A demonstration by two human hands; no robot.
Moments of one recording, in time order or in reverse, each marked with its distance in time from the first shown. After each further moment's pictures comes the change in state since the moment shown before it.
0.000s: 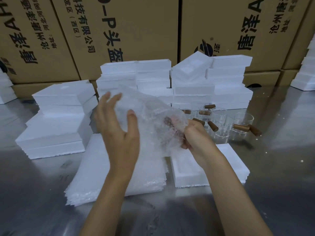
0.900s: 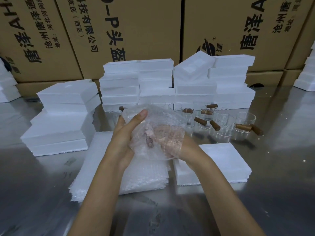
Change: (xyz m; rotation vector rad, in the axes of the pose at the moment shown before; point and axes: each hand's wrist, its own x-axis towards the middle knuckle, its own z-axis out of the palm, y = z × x) left_hand 0.013 -0.021 -0.006 -0.755 -0.469 -0.896; right_hand -0.015 0.003 0.026 -0.206 -0.250 -0.062
